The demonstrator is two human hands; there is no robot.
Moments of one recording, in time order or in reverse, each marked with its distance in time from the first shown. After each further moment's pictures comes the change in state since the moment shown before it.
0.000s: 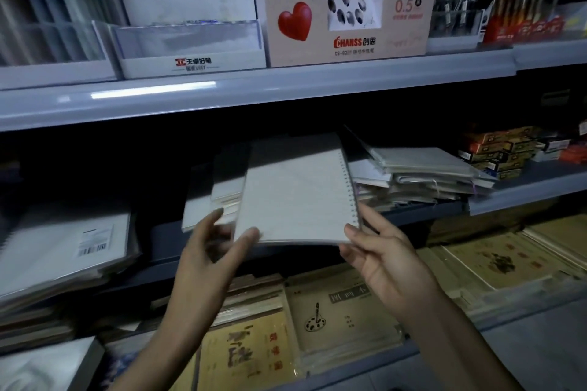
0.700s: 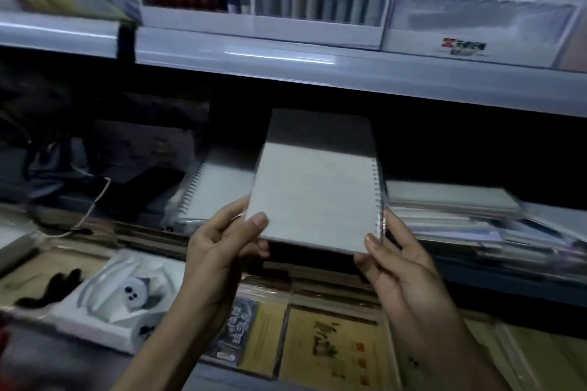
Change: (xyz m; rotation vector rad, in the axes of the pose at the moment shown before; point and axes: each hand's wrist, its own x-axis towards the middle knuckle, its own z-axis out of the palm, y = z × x) left_hand -0.001 -0.056 -0.173 -0.712 0.385 -0.056; right_hand 0.026 0.122 0.169 -0.048 -0.230 0.121
